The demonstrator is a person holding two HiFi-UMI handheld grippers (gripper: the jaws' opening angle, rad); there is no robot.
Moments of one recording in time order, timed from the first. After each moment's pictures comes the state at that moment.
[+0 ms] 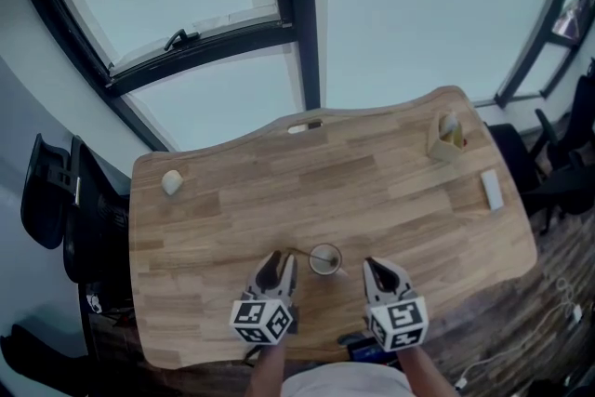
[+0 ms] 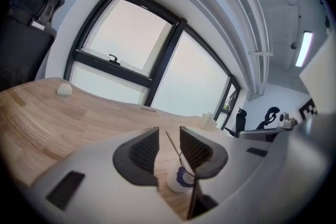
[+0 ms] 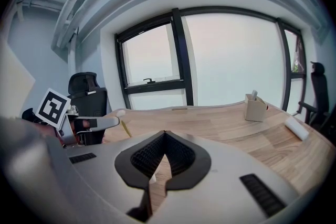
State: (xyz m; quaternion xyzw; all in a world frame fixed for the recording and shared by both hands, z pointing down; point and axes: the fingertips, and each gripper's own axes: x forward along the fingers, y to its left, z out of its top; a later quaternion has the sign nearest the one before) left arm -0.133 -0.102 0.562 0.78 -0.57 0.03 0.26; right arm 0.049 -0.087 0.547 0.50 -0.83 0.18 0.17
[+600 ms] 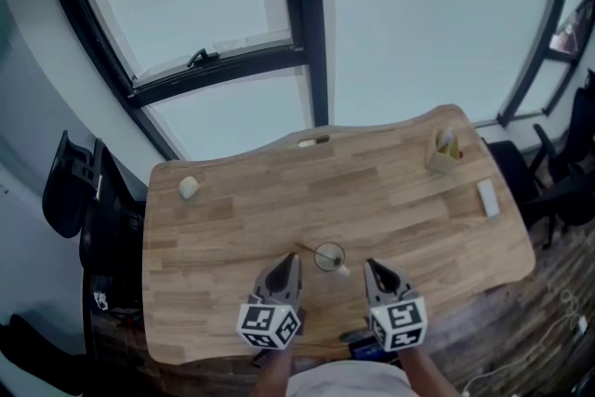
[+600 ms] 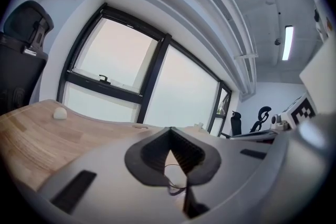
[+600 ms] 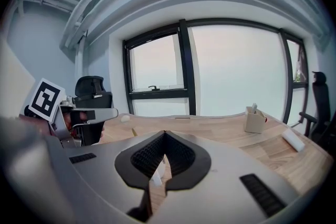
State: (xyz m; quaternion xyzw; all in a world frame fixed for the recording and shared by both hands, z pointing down) left arm -0.117 -0.077 0.493 0.81 -0.56 0.00 0.17; right arm 0.047 -0.069 0.515 0.50 -0.85 0.13 0.14
